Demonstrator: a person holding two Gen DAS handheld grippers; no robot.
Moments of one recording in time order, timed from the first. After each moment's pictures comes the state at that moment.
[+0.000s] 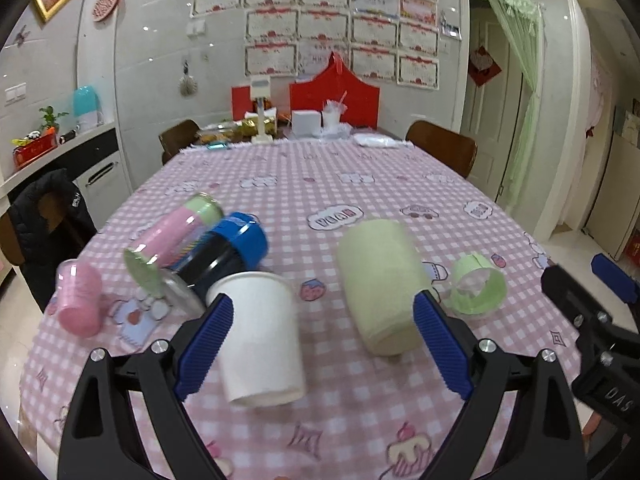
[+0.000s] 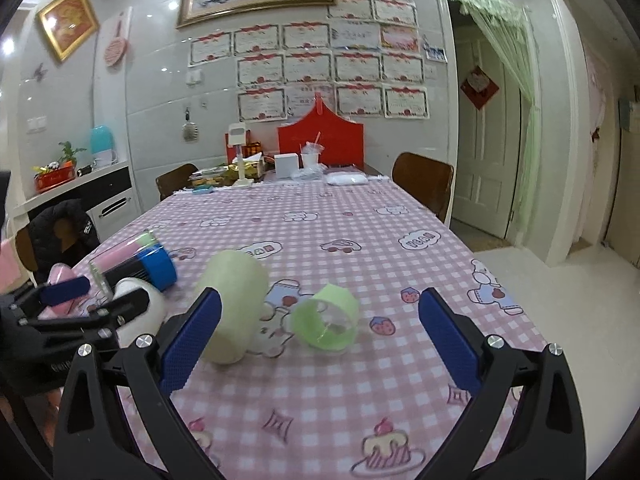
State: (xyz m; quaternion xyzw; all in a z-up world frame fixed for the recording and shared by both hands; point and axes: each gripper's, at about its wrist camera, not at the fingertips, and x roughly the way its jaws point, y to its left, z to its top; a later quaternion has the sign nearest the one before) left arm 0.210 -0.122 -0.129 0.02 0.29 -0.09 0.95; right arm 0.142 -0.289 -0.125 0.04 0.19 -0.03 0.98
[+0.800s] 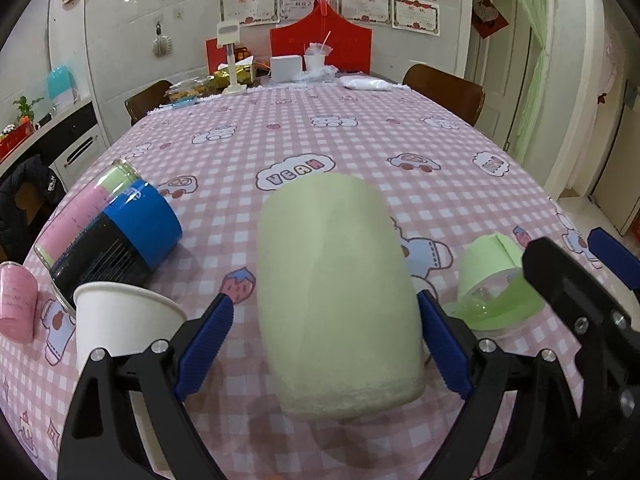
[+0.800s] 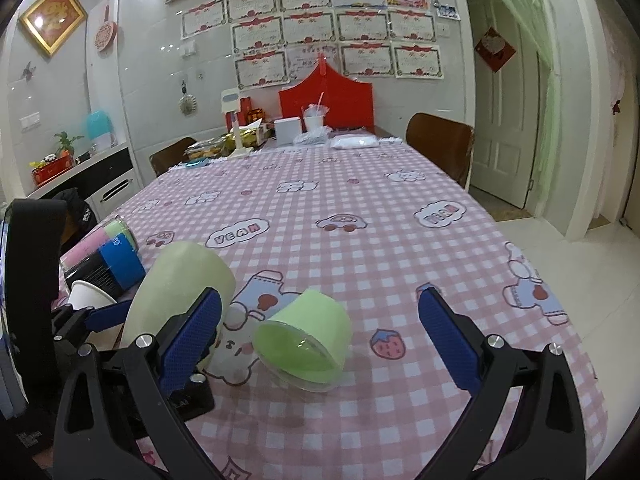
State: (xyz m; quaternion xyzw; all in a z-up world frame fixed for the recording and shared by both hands) left arm 0.285 -0.188 -0.180 0.04 0.38 -0.09 0.92; right arm 0.212 -0.317 -0.152 0.06 0.25 0.01 0.96
